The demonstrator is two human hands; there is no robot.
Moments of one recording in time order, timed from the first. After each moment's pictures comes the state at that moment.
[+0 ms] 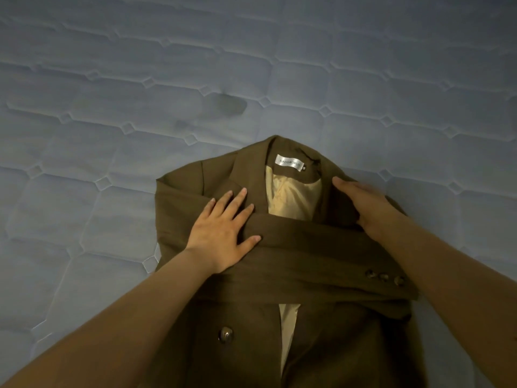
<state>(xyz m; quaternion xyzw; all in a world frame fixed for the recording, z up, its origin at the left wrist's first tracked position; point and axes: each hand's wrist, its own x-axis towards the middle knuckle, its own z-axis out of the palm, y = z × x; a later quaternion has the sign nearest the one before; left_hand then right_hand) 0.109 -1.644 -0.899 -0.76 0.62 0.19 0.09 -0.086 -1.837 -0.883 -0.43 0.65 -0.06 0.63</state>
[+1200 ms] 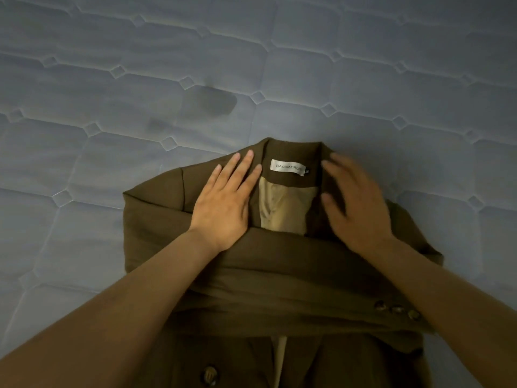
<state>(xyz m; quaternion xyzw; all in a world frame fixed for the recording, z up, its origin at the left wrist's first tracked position) 0.130 -1.723 -0.923 -0.77 0.62 0.11 -0.04 -0.070 -1.849 -0.904 -0.90 0.39 -0.07 0.19</state>
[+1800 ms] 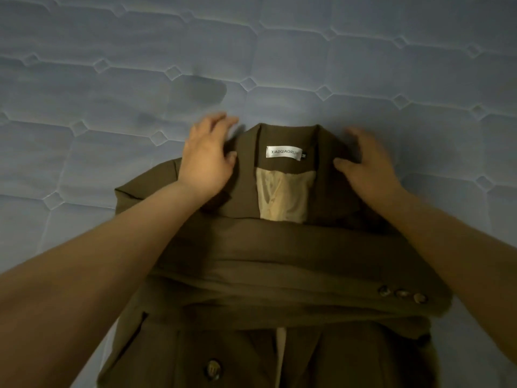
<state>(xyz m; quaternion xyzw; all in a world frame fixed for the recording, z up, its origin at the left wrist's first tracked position) 0.165 -1.770 -0.914 -0.82 0.50 0.18 -0.21 -0.062 -1.896 -0.913 -0.74 0.53 -0.09 0.40</state>
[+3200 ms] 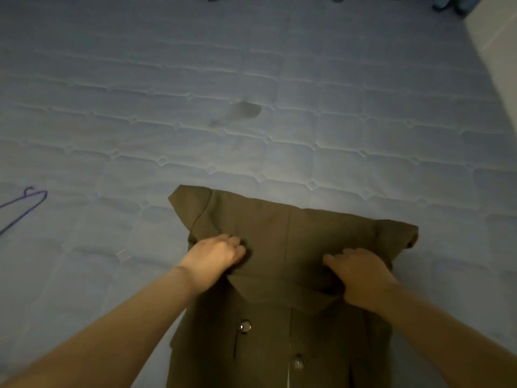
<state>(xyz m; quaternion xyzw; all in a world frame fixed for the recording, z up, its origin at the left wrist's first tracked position) 0.052 -1.476 -0.793 -0.67 0.70 0.22 0.14 -0.188 -1.611 -0.782 -0.92 0.22 0.30 0.10</state>
